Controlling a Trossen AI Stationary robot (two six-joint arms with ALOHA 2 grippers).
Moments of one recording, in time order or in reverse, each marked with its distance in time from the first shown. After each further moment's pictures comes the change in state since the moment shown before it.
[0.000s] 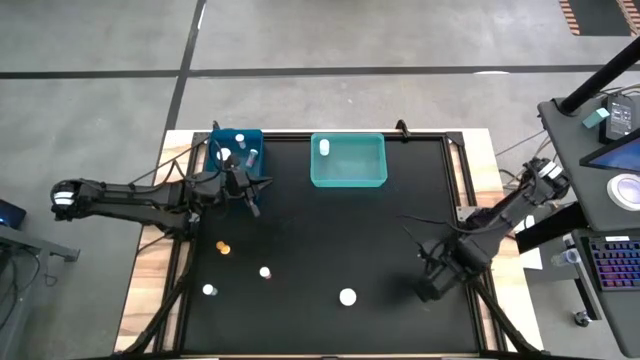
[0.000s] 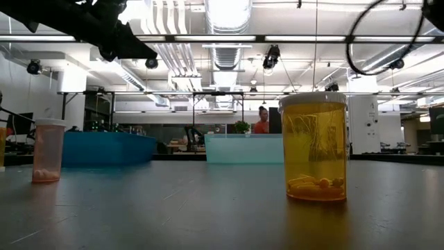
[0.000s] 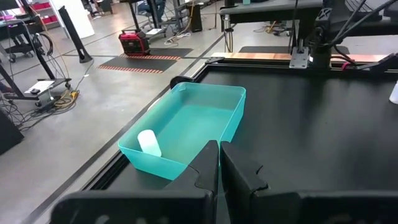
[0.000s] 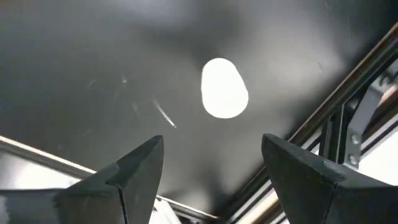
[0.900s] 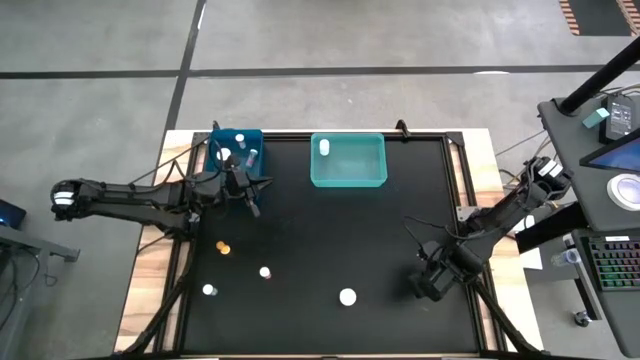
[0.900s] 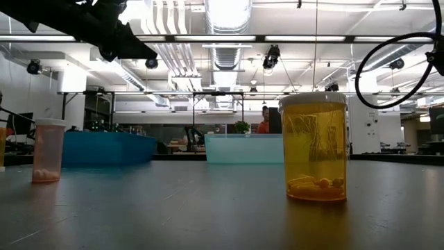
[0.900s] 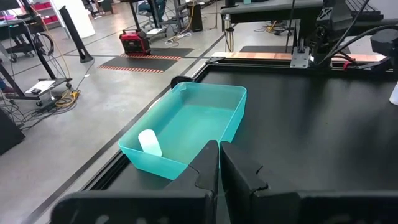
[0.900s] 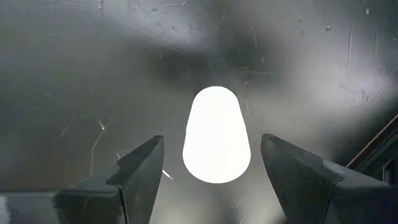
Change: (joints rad) left arm 0.000 0.002 0.000 0.001 -0.003 0.000; right arm 0.033 -0.015 -0.252 0.281 0.077 0.107
